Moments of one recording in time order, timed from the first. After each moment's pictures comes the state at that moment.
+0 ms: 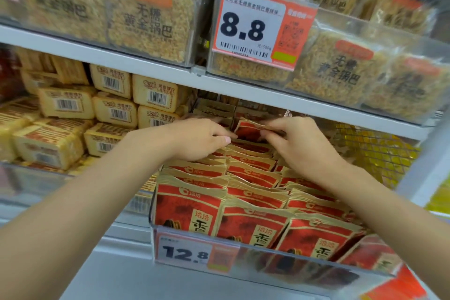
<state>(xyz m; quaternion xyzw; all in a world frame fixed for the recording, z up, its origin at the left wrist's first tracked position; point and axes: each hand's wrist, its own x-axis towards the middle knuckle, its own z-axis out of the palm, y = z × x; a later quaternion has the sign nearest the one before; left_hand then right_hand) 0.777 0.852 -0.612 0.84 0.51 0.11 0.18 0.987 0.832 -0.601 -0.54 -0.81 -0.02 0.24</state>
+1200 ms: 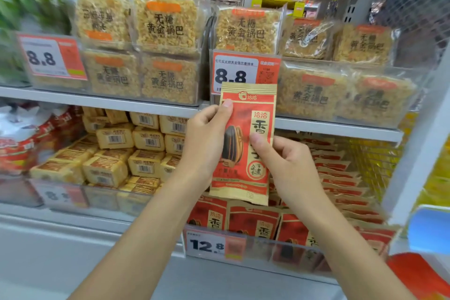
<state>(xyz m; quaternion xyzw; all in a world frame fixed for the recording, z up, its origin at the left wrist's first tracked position) 0.811 0.769 -0.565 0.49 0.43 0.62 0.43 0.946 0.742 -0.582 -0.42 -0.63 0.38 0.53</state>
